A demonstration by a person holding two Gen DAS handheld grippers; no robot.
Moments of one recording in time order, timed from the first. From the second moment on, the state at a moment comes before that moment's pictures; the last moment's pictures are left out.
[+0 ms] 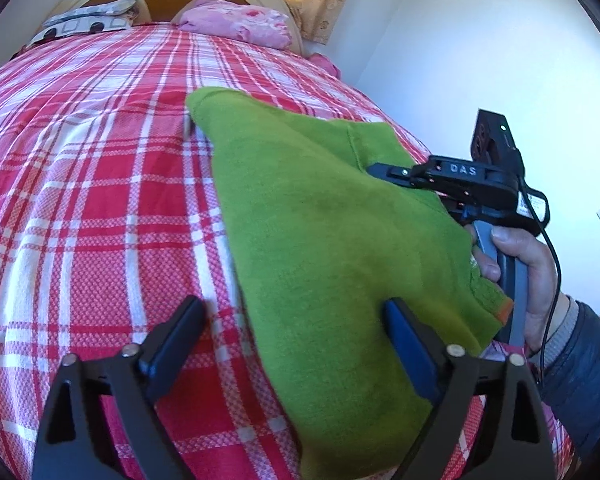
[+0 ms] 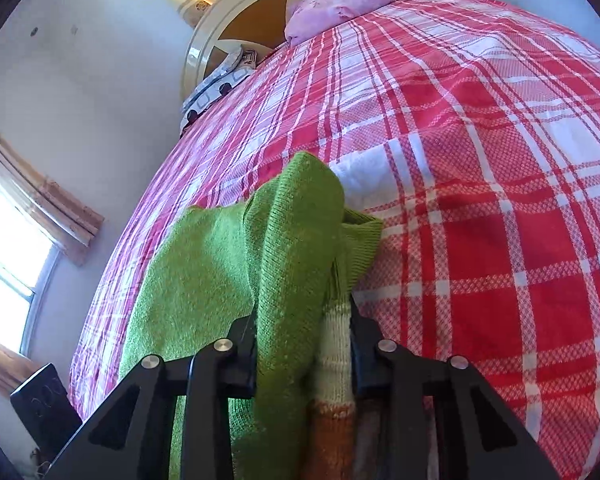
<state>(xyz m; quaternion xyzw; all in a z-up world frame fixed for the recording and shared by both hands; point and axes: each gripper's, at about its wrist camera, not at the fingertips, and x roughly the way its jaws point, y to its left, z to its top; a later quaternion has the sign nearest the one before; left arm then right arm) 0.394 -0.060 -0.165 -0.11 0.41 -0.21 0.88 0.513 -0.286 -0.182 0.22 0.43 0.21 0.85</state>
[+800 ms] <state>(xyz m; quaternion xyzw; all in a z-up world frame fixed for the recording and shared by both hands) 0.372 -0.053 -0.142 -0.11 0.40 -0.22 0.88 0.456 -0.270 -0.119 0.17 0.38 0.22 0.89</state>
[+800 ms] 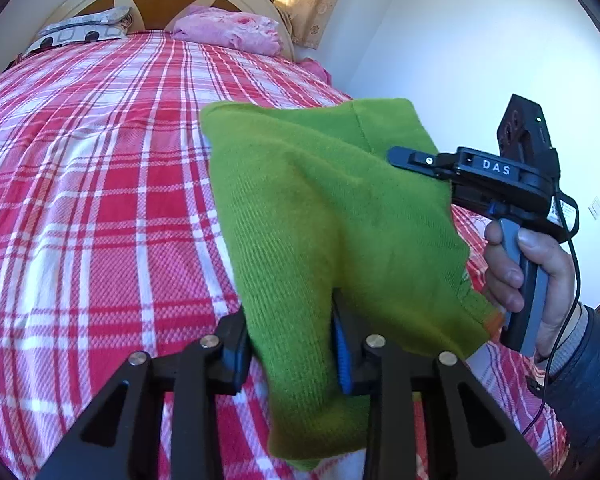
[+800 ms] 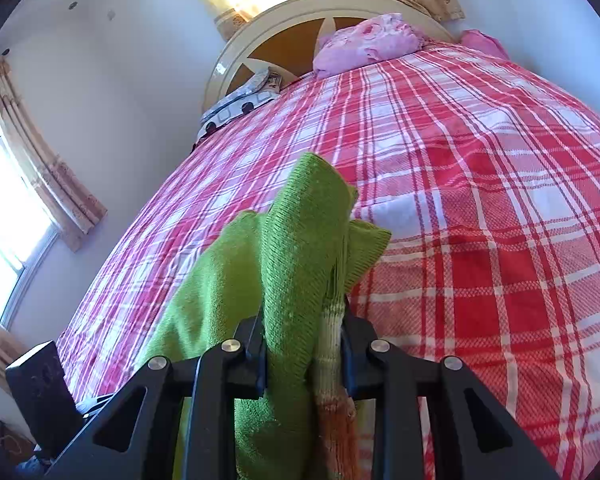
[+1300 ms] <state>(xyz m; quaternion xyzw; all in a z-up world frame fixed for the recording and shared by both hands) 0.312 -0.018 -0.116 -0.11 0.40 -0.20 0.89 0.400 -0.229 -0.108 0.18 0.36 0.27 0.87</state>
